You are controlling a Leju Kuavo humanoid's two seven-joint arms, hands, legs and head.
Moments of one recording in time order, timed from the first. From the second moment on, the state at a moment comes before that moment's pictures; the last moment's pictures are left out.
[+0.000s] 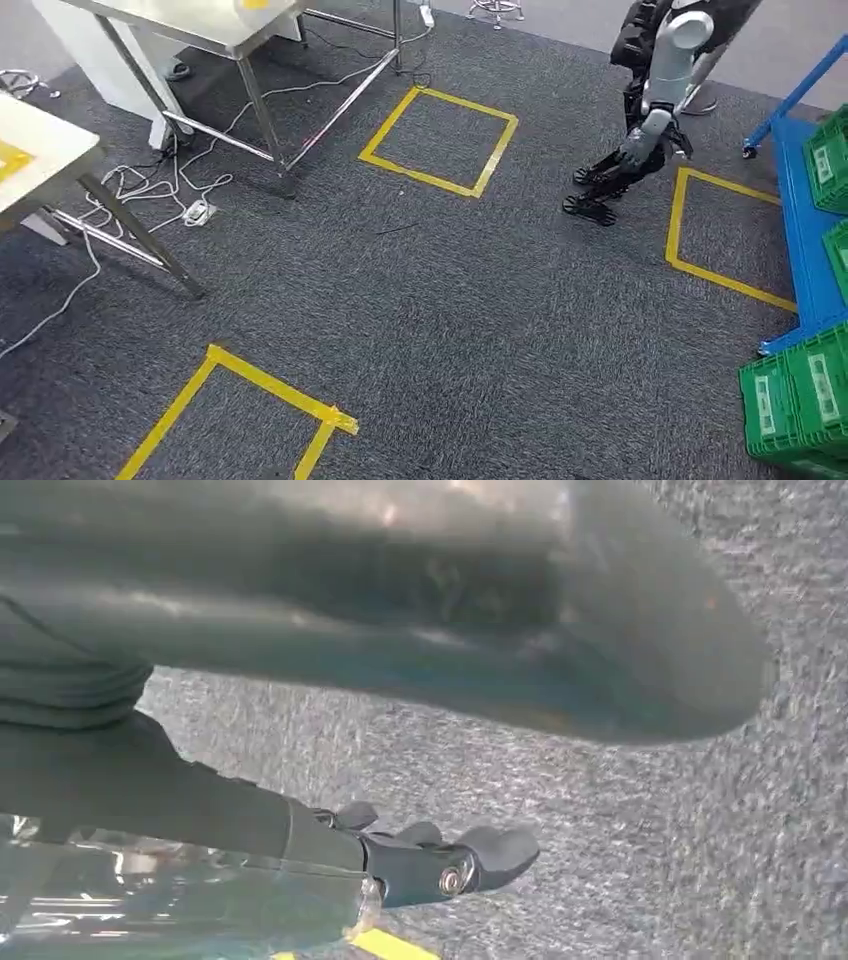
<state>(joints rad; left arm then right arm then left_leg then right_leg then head) -0.12 0.02 -1.07 -0.23 0.97 0.16 -0.10 -0.09 -0.02 0.64 -0.23 -0.96 -0.40 -0.10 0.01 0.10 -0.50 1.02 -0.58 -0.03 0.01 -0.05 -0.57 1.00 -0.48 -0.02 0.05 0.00</state>
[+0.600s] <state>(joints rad) -0.11 0.02 -1.07 -0.23 0.97 0.16 -0.10 -0.10 -0.01 0.65 -0.22 -0.97 -0.40 -0.10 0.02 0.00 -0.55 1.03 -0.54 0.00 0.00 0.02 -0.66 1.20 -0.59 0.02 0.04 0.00</state>
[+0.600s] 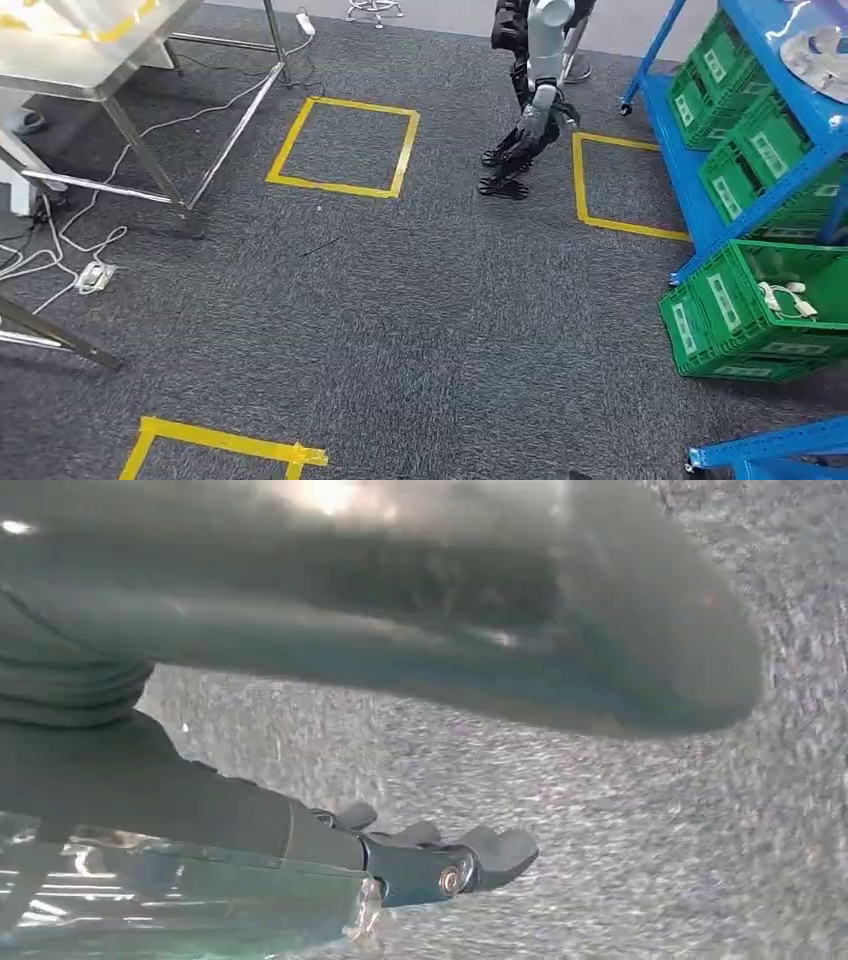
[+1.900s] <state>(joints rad) -0.12 0.02 -1.08 -0.23 0.96 0.16 -0.10 -0.10 -0.03 0.66 -0.22 -1.00 -0.40 -0.11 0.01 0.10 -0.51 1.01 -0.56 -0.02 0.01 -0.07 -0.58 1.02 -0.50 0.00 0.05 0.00</state>
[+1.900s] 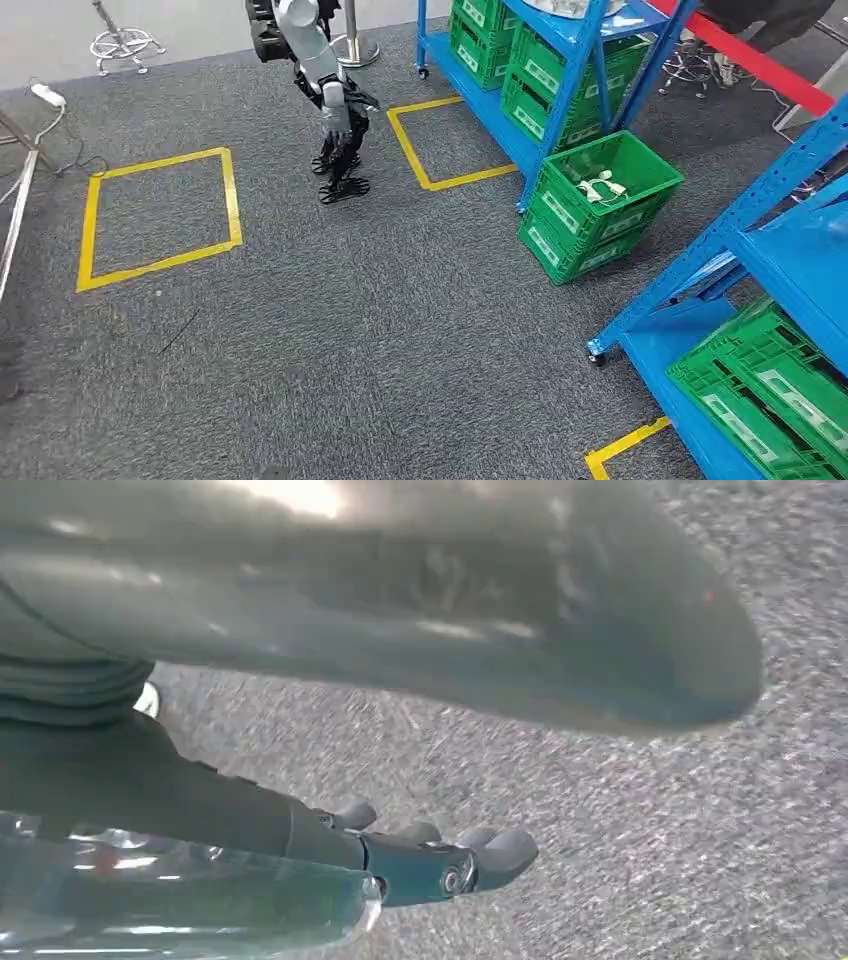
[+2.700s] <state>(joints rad) -0.11 0.02 -1.08 -0.23 0.96 0.16 -0.10 -0.11 -0.03 0.66 -0.22 -1.00 -0.40 -0.11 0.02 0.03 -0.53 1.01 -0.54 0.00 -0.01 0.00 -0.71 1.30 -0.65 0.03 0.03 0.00</state>
